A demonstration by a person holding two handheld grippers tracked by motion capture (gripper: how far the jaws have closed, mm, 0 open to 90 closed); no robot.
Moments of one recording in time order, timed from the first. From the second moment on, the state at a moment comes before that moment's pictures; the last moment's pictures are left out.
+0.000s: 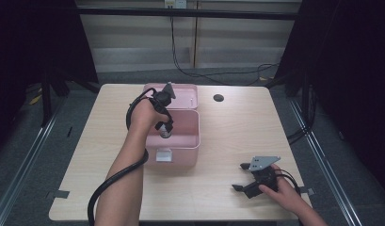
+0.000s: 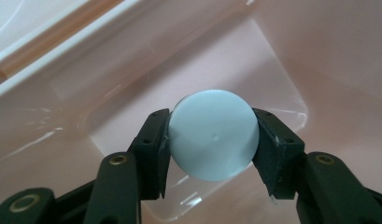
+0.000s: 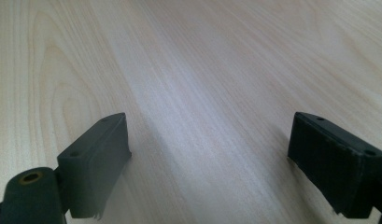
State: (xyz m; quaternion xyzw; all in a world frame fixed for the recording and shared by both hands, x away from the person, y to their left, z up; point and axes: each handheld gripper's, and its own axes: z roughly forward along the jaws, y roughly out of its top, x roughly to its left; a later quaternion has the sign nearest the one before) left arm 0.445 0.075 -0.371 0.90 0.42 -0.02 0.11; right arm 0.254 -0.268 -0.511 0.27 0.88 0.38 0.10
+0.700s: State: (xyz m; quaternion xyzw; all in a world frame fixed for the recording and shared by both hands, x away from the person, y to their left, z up) left arm 0.457 0.070 -0.412 0.87 0.49 -0.02 0.11; right arm 0.254 -0.268 -0.511 0.27 0.88 0.38 0.10
